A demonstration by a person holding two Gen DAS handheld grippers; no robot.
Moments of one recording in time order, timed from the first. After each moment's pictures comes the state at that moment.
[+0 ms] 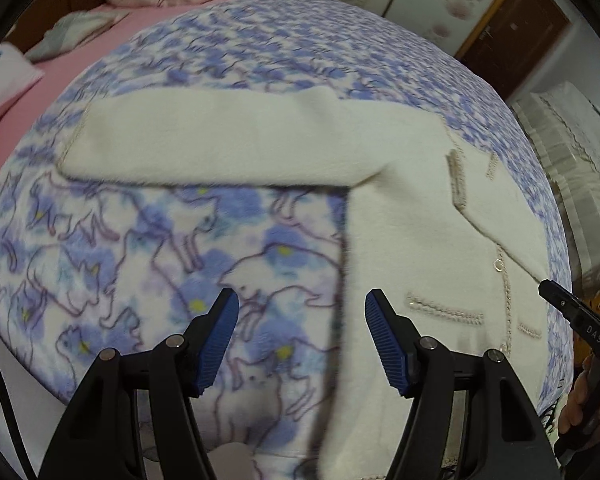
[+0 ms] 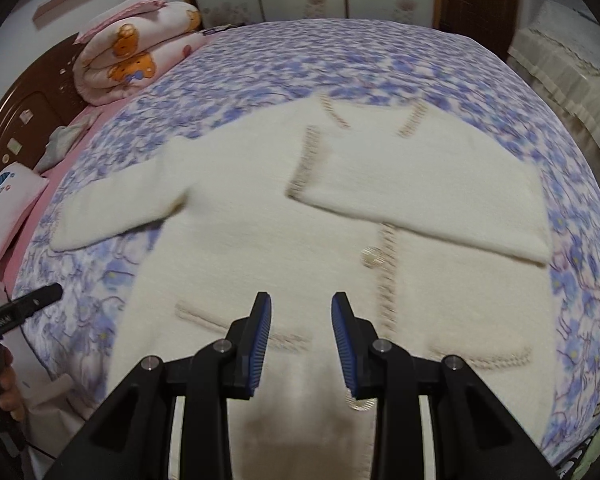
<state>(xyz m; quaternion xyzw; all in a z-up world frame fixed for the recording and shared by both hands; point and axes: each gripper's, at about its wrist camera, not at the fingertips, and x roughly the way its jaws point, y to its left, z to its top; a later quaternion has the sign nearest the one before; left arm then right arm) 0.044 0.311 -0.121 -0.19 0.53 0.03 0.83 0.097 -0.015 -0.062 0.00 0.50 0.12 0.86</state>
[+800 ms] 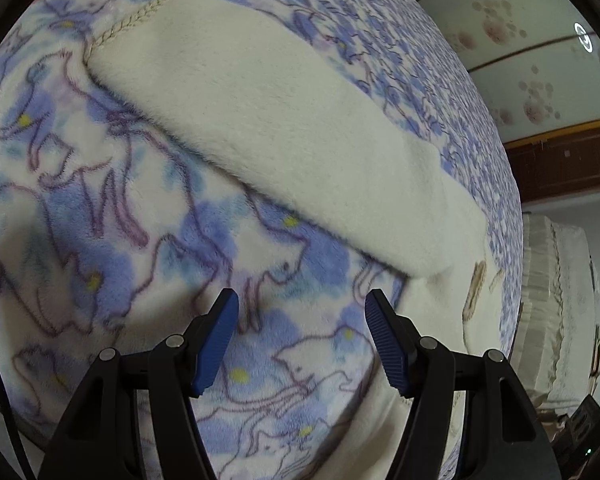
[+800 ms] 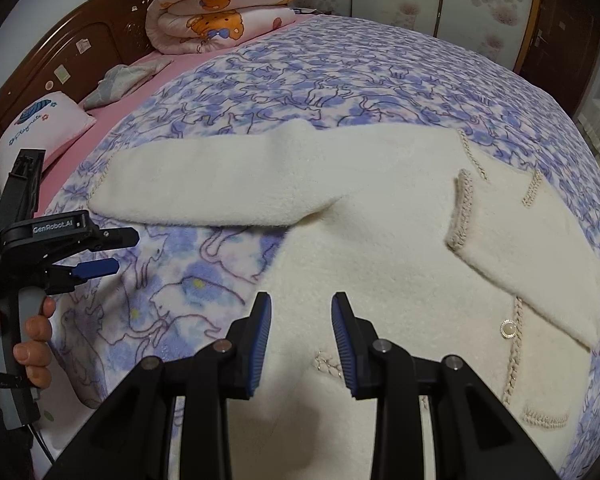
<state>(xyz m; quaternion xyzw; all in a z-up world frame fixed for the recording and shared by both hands) 0.087 0.426 -0.194 -0.43 0.52 0.08 0.74 0.113 0.136 -0.074 -0.09 0.50 0.20 0.84</state>
